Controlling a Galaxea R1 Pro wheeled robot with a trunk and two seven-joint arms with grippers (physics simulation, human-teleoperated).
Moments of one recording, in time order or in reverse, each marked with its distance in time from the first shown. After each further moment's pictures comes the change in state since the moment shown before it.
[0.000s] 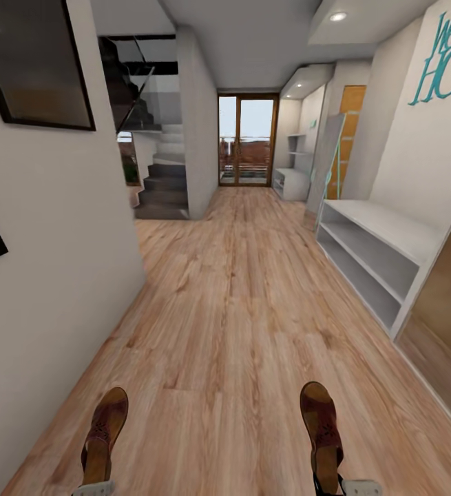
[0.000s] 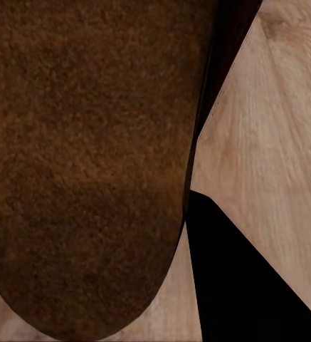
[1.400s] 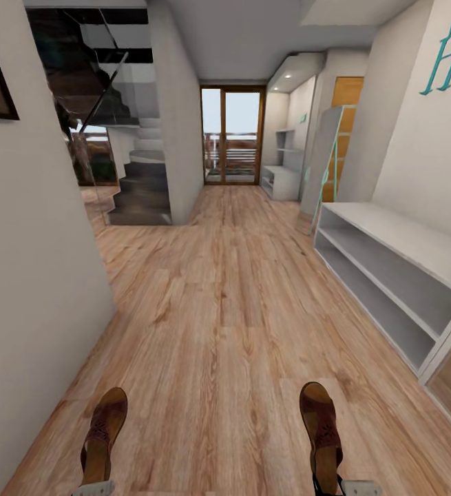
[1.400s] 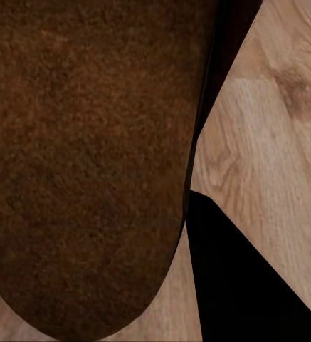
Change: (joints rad) left arm 0.000 0.000 0.000 0.000 0.008 0.000 0.000; right arm 0.000 0.003 -0.001 0.002 -0.001 -0.001 0.000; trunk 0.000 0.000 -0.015
